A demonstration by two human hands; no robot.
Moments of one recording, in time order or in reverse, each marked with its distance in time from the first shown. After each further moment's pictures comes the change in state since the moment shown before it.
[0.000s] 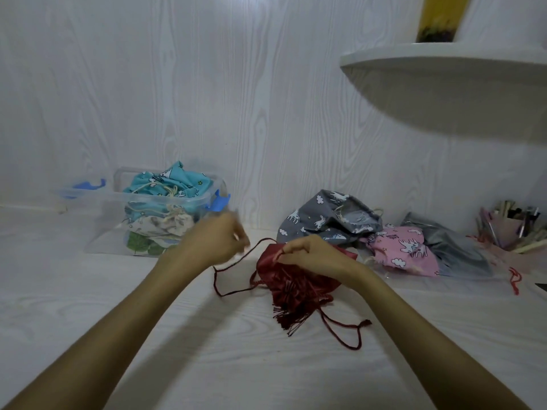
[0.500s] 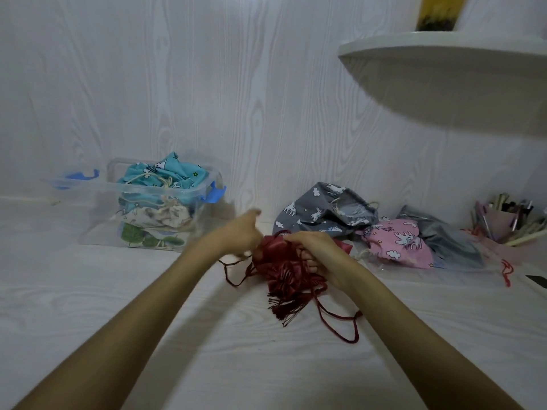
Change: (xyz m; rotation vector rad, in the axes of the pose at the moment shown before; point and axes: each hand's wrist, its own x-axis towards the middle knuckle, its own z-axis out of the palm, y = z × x) left_hand 0.020 0.023 0.026 -0.396 -0.182 -0.087; right_hand -0.009 -0.006 0.008 0.466 0.225 0.318
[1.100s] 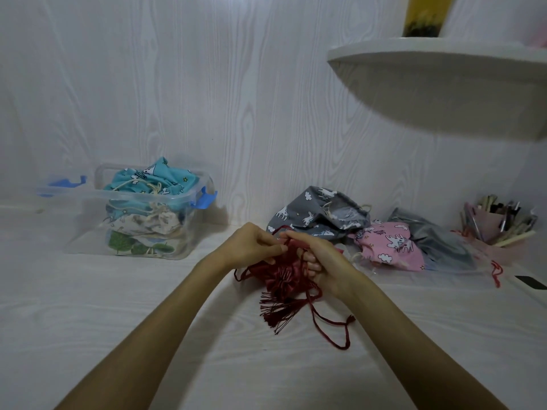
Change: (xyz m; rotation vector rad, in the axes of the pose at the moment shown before) left_hand 0.019 -0.008 0.026 -0.191 -0.020 0.234; right_hand -0.003 0.004 -0.012 0.266 -0.024 -0.002
